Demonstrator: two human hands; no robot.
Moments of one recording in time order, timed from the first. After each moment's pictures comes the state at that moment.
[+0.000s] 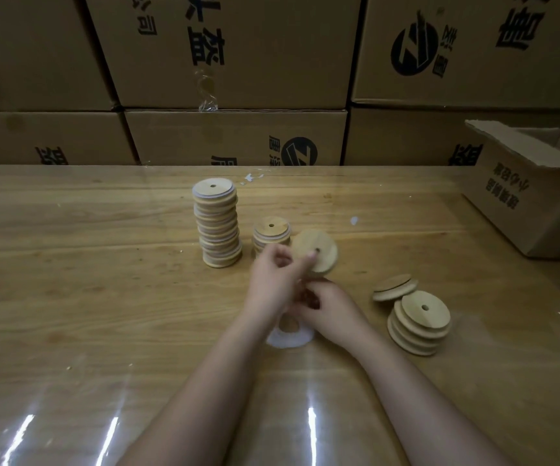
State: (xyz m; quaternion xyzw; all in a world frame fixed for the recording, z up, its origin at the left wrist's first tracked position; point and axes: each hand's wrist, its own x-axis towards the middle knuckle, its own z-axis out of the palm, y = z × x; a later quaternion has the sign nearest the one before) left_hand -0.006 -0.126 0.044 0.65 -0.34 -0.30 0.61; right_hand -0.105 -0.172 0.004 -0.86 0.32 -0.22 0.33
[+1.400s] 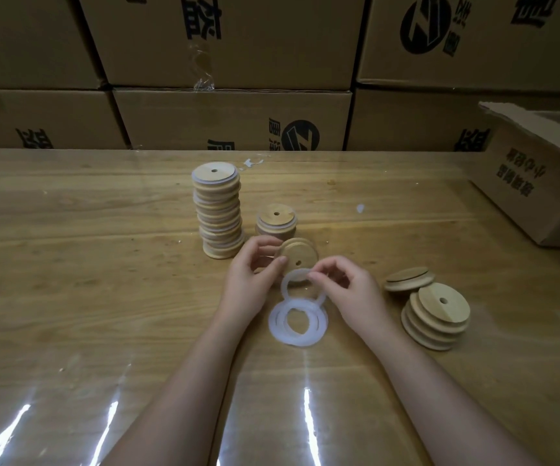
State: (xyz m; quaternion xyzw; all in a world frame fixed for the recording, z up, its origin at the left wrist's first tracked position) left_hand 0.043 -0.111 0.008 0.59 -0.44 -0.23 0.63; right_hand -0.112 -0.172 0.007 -0.74 0.34 -0.37 0.45
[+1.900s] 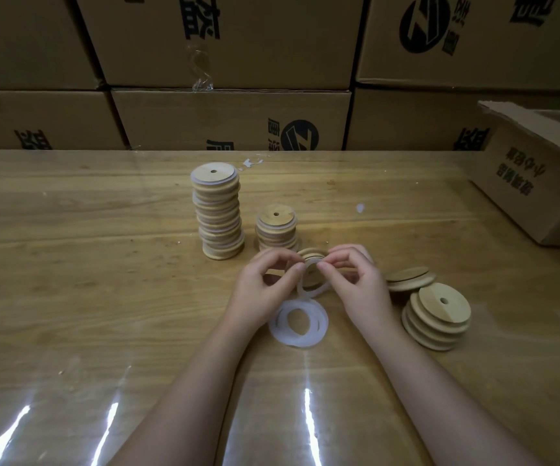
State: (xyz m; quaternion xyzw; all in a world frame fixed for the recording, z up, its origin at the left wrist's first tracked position) left_hand 0.033 -0.106 0.008 0.59 -0.53 -0.18 0.57; right_hand -0.110 -0.180 0.002 -0.70 0.33 -0.47 0.42
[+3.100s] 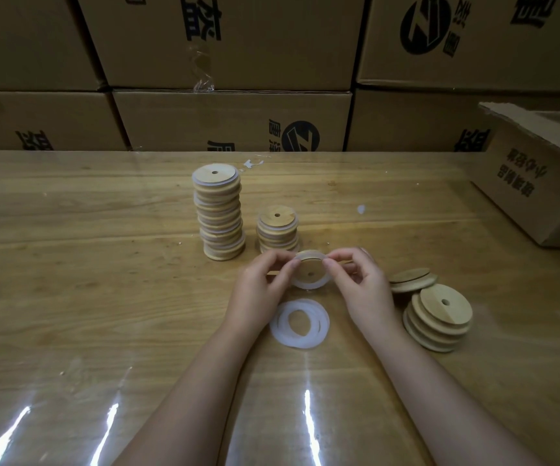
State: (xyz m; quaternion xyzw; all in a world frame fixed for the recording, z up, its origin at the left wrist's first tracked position) left_hand 0.034 -0.110 0.004 0.62 -0.53 -0.12 0.56; right_hand -0.110 -0.181 0.000 -0.69 0.35 -0.48 0.42
